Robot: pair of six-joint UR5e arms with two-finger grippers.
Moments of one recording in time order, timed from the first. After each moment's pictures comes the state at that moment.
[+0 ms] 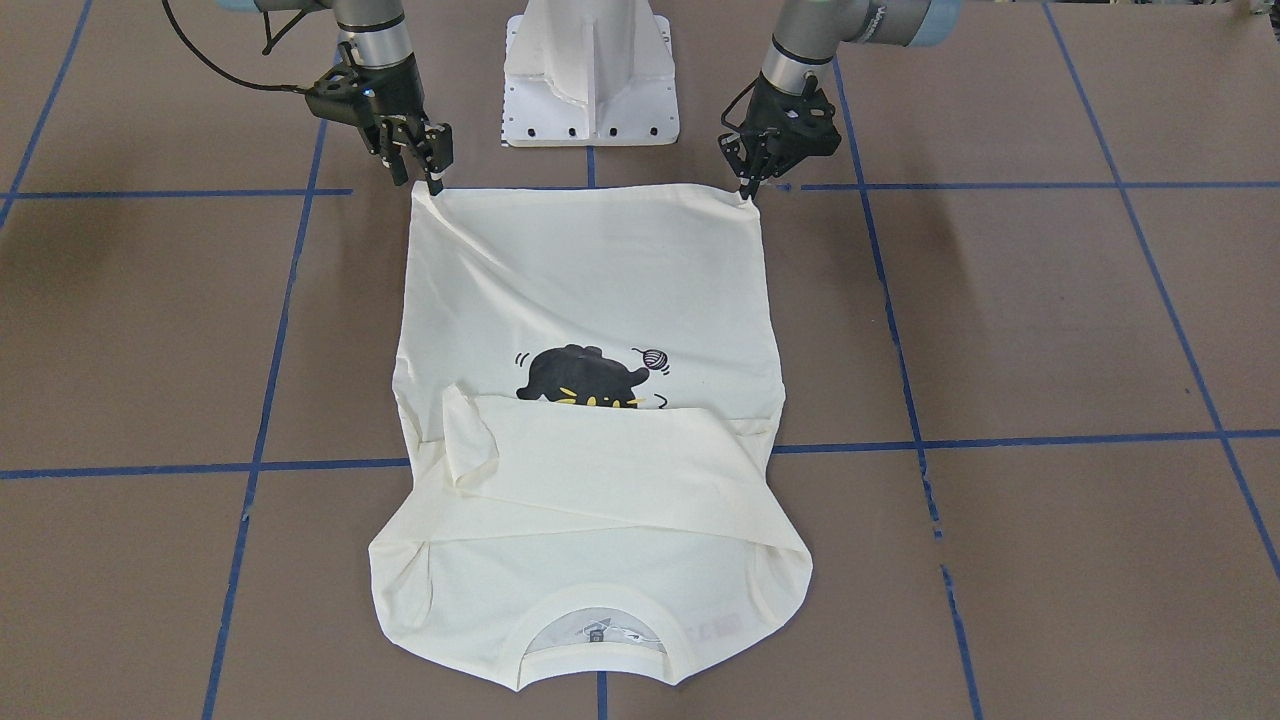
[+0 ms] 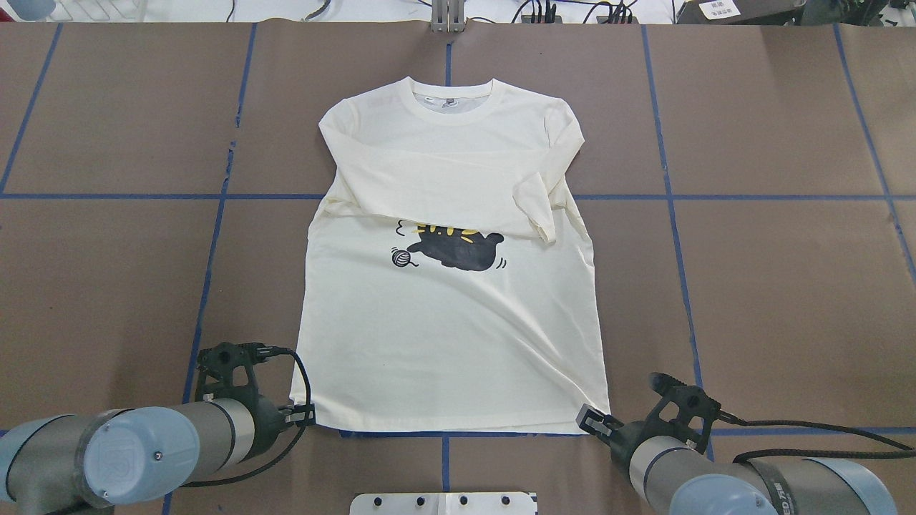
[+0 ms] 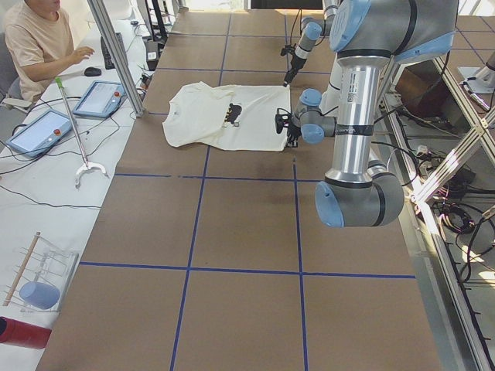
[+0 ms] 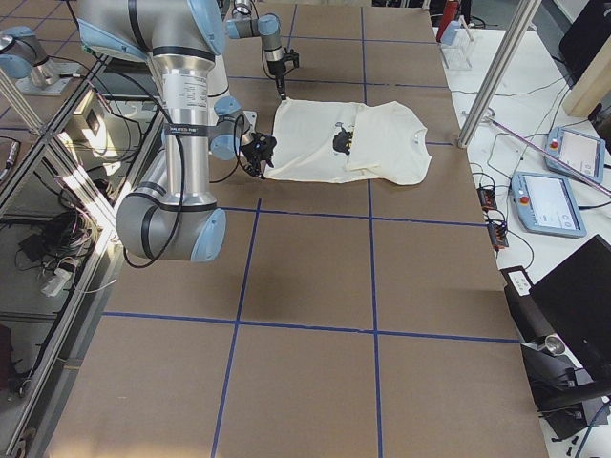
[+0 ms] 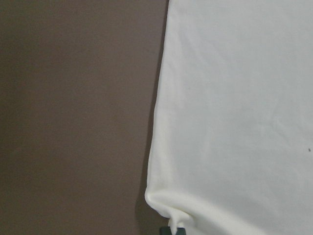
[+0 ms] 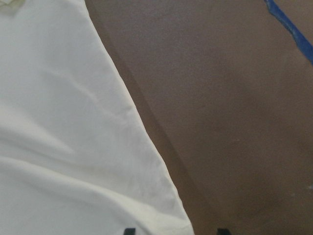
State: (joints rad) left arm -0.15 -1.68 -2.04 -1.95 -1.50 -1.58; right arm 0.00 -1.54 2.12 -1.34 1.25 2.07
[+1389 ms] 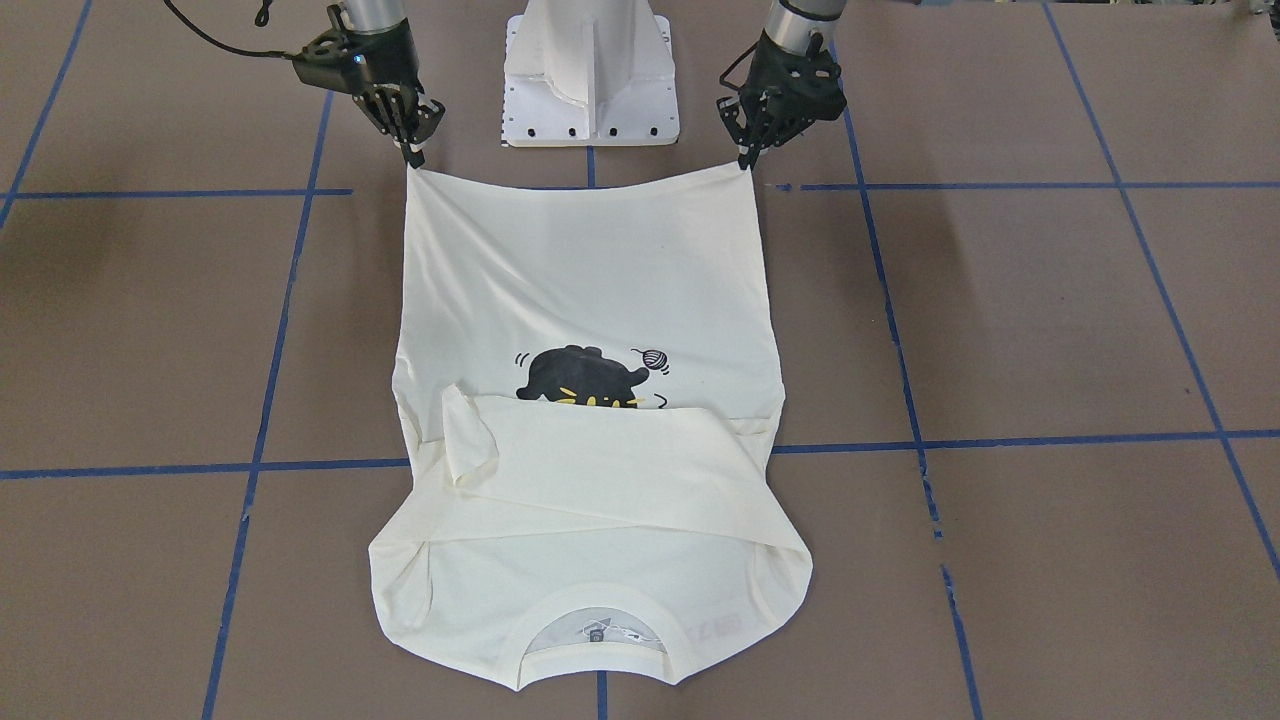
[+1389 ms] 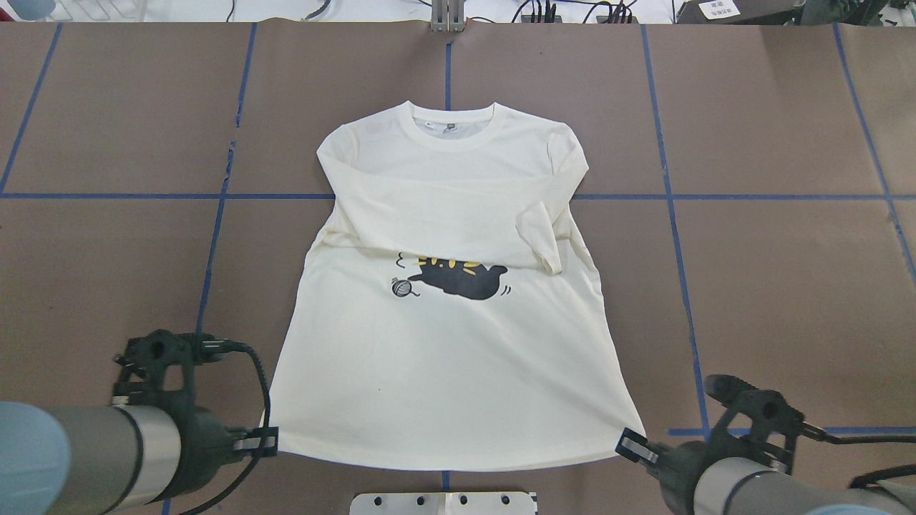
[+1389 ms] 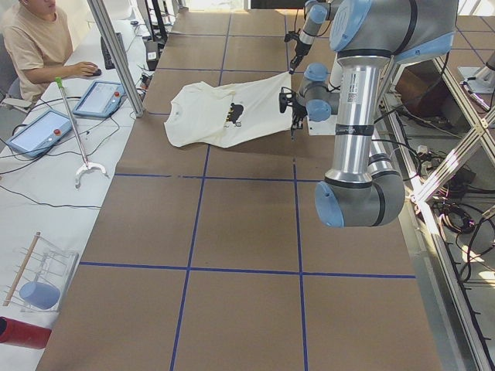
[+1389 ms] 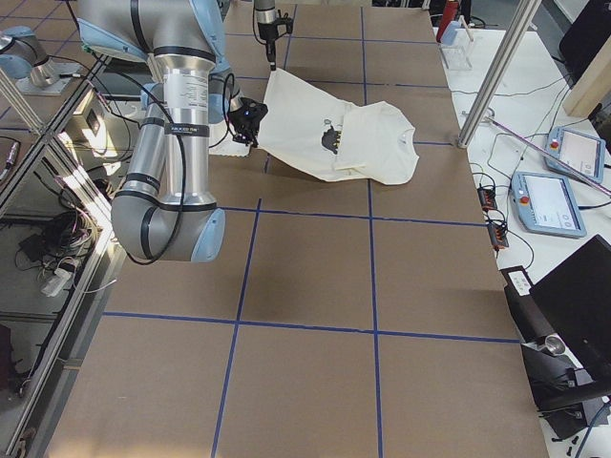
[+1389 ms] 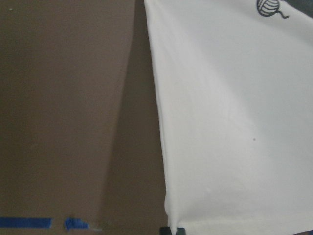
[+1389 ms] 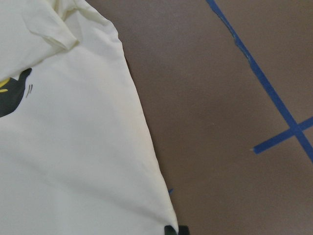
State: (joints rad) left arm -0.16 -1.70 -2.53 -1.46 -1.63 -1.53; right arm -0.05 -1.56 2.59 -1.77 1.33 2.09
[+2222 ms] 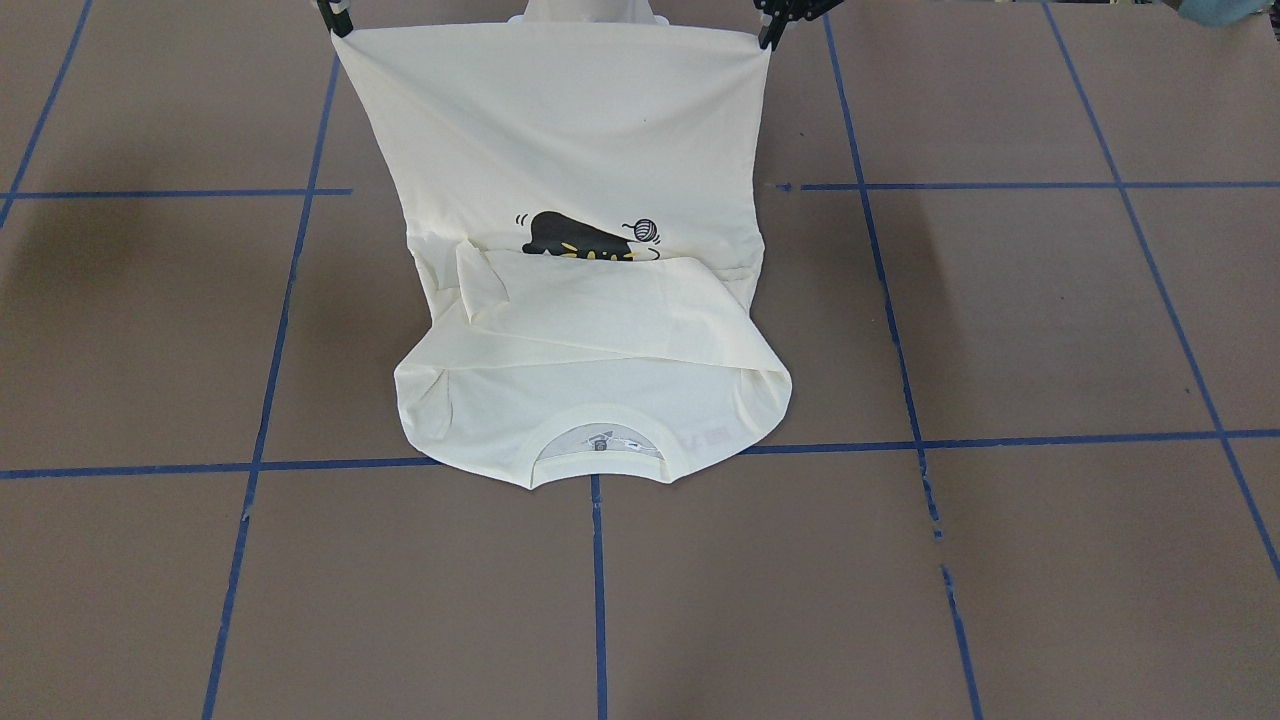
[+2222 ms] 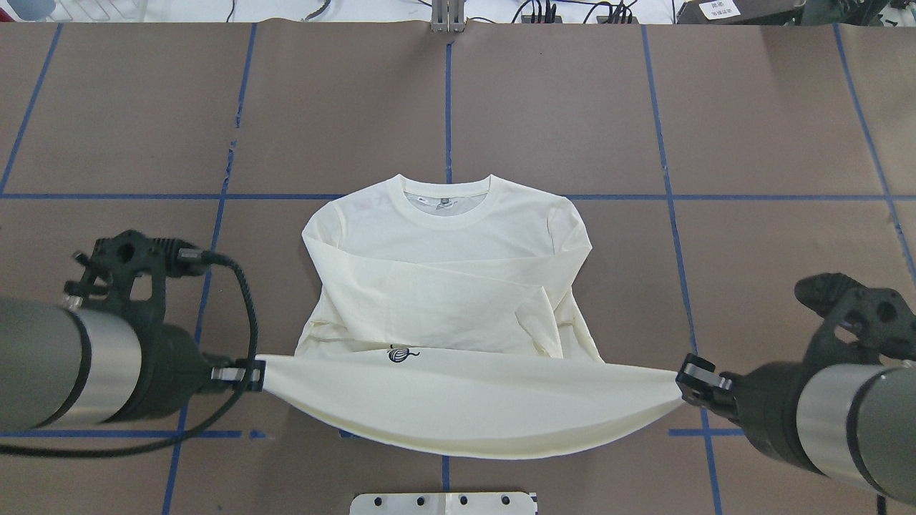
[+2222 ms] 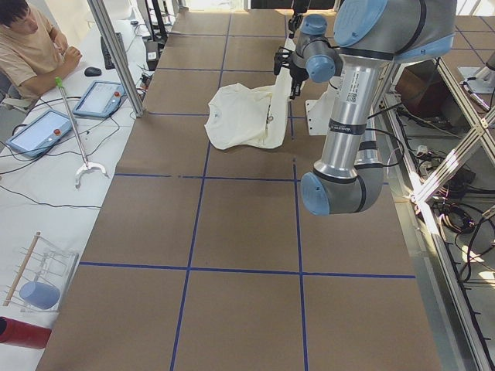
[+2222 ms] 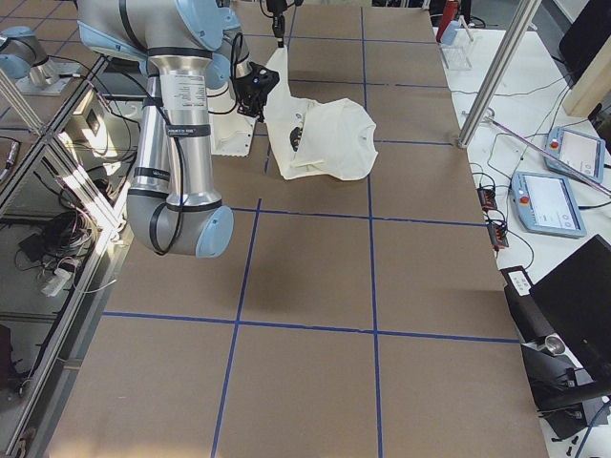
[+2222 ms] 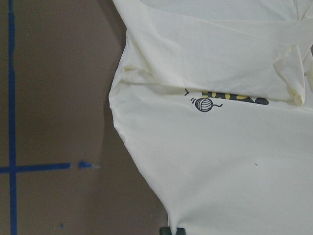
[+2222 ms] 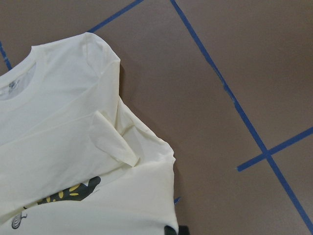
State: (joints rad) left arm -0.42 -1.93 -2.49 -1.26 -1.77 -1.25; right arm 0.26 -1.37 2.68 -2.02 1.55 1.92
